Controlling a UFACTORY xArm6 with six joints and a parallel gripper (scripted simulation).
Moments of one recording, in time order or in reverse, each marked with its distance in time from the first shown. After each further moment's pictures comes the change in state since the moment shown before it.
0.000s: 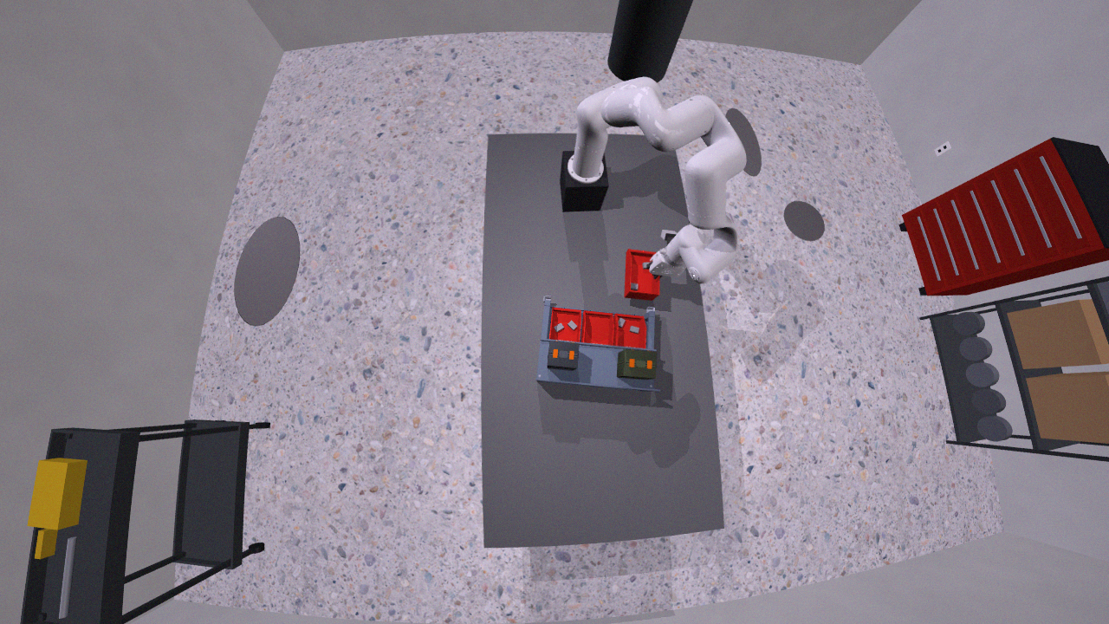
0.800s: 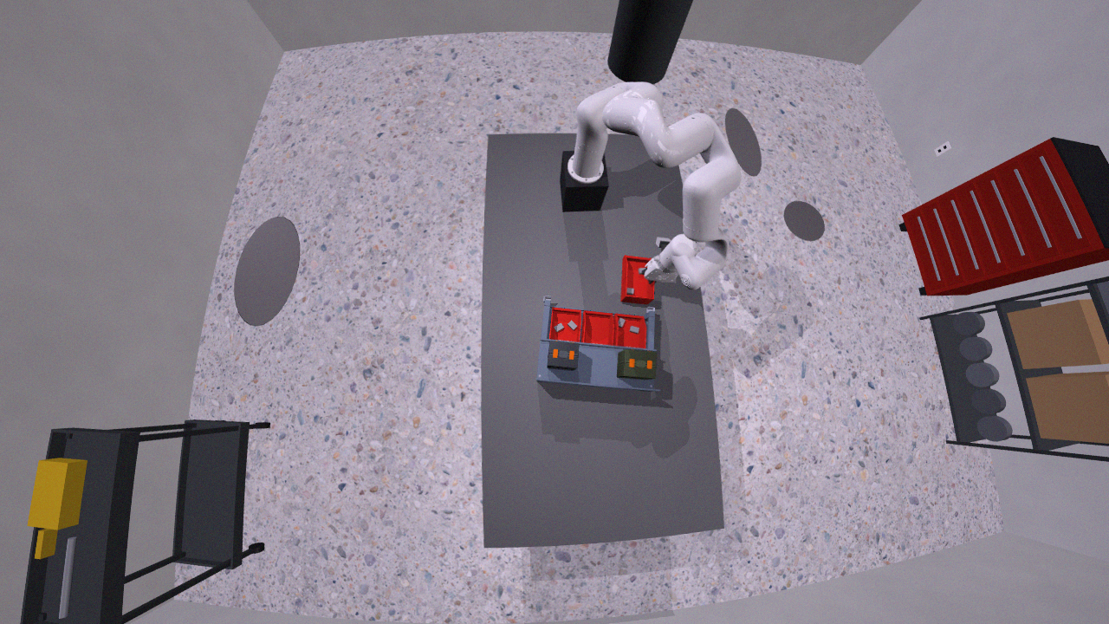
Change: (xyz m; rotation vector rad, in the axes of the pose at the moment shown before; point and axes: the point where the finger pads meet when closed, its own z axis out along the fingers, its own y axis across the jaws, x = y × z) arm 0.000 0.000 0.054 -0.001 -0.001 0.000
